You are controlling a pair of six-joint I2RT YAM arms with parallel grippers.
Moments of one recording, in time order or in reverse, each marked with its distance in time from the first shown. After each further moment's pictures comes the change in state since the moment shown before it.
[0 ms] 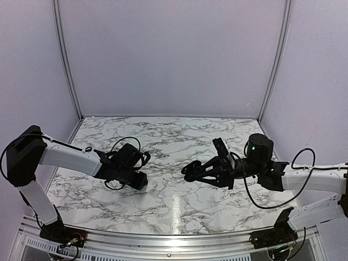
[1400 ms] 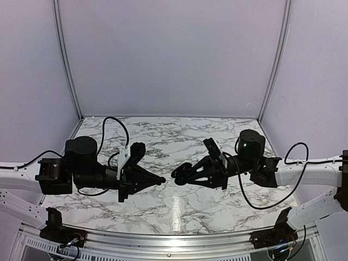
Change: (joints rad) left arm -0.345 -0.661 -0.114 0.190 0.218 0.343; right arm 0.083 0.091 0.097 0.021 -0.062 -0.033
